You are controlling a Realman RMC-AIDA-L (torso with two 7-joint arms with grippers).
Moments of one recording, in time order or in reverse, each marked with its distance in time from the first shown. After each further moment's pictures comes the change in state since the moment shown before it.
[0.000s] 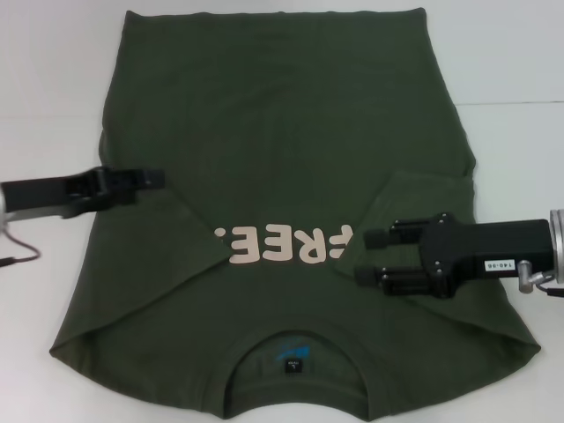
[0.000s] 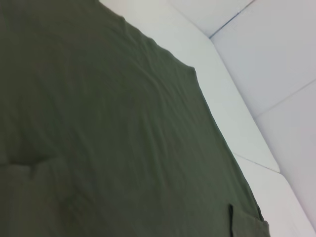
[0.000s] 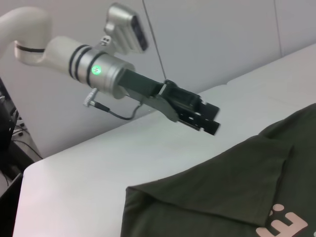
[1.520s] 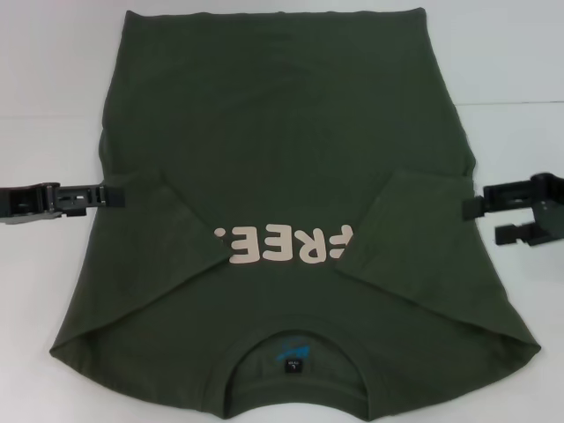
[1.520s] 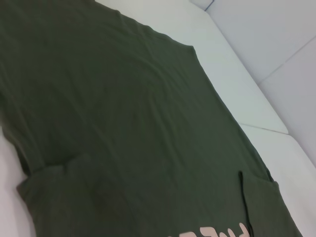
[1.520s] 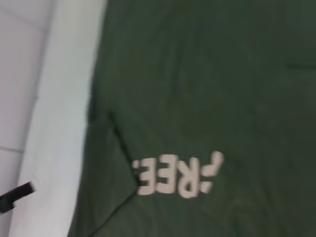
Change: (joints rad) left arm 0.006 0.046 -0.098 0.115 0.132 0.195 0.077; right arm 0.015 -0.135 0.024 -0.242 -0.220 -0.052 1.240
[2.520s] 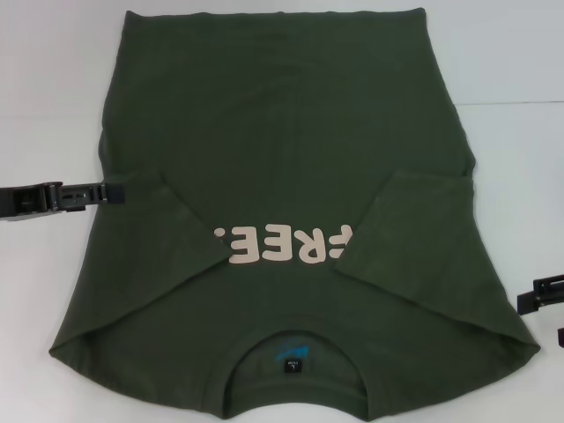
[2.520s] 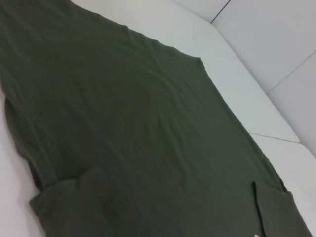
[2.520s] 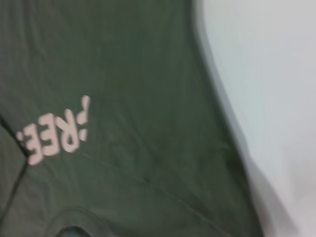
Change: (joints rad) left arm 0.007 -0.010 0.001 -0.029 -0.016 -0.071 0.054; right arm -0.081 0.008 0.026 -0.003 -0.231 -0.056 0.140
